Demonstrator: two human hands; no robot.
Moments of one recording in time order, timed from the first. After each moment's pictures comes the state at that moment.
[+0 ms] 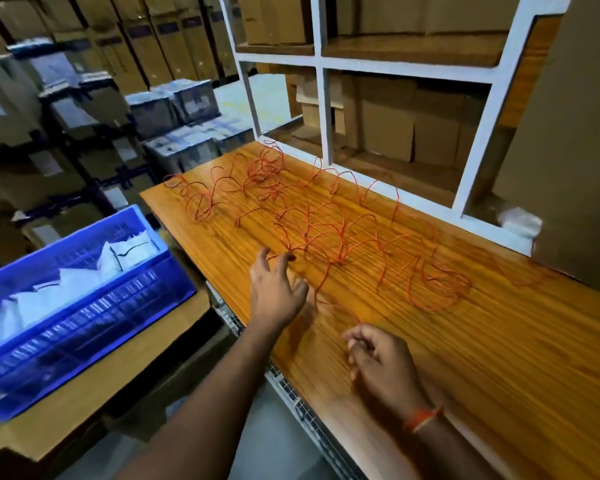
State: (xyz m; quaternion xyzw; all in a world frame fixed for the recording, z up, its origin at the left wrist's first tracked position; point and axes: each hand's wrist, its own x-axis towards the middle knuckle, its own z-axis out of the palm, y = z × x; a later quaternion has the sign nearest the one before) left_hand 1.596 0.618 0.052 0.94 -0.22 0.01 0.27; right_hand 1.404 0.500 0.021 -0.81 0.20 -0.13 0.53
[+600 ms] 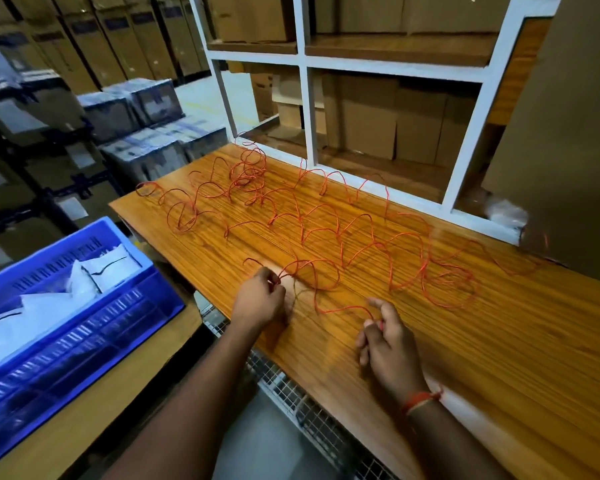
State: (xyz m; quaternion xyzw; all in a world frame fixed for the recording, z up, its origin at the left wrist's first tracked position) left_hand 1.657 0.648 0.044 0.93 -0.22 -0.09 0.27; right_hand 1.438 0.519 0.022 -0.73 0.30 -0.22 0.57
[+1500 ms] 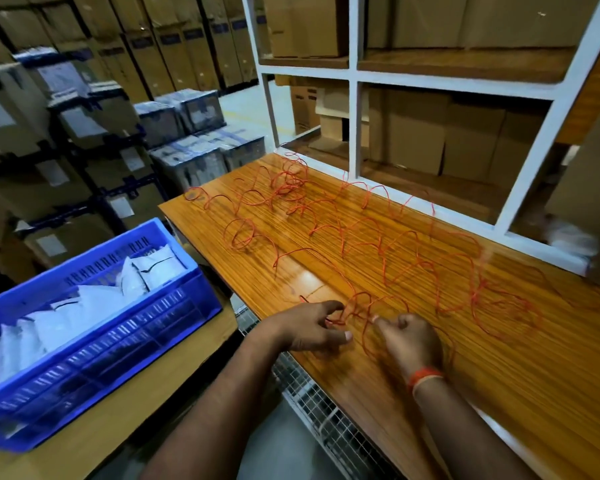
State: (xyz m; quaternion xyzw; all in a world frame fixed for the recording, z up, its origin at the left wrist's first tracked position) left_hand 1.641 0.674 0.095 0.82 -0.40 -0.37 0.19; right_hand 1.514 0.517 0.031 -0.72 0.50 -0.12 0.46
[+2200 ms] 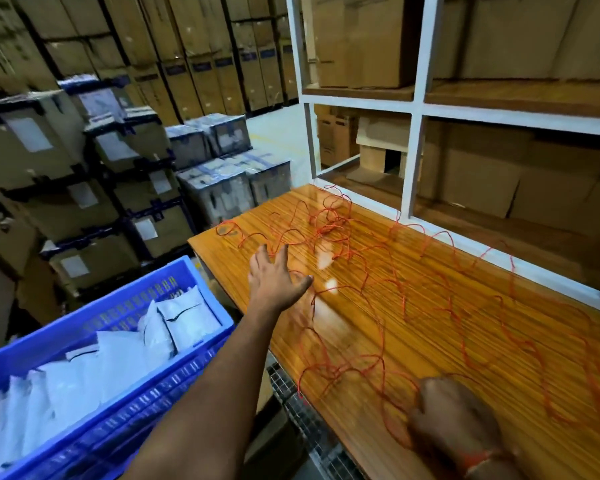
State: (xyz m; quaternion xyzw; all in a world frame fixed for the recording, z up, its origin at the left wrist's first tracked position) left_hand 1.894 0.688 0.080 0.96 -0.19 0.01 0.18; right_hand 1.607 0.534 0.033 -0.93 0.32 0.10 0.16
